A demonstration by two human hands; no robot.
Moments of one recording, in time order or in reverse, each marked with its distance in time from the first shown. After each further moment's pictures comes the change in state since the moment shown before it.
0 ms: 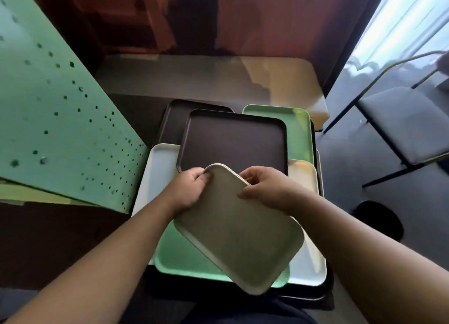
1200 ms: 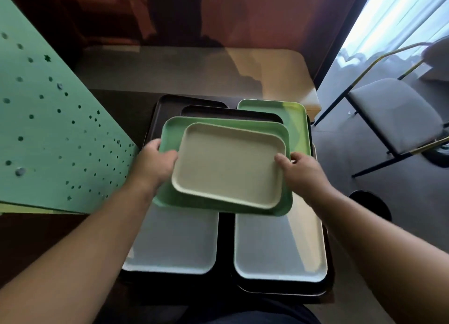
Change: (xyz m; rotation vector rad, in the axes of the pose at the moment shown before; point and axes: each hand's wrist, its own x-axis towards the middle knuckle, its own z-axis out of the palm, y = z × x) left_hand 0.018 0.017 -0.052 -0.172 0.314 -0.189; right_hand 0.011 0.027 -0.037 -0.033 0.581 0.152
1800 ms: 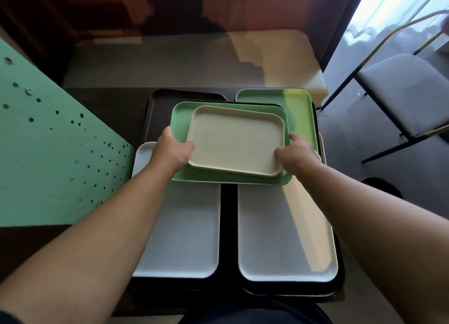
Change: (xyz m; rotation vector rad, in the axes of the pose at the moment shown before) left_hand 0.070 -0.002 0.052 0.189 -0.032 -0.009; right_hand 0.069 0.004 0.024 -0.101 -0.041 0.174
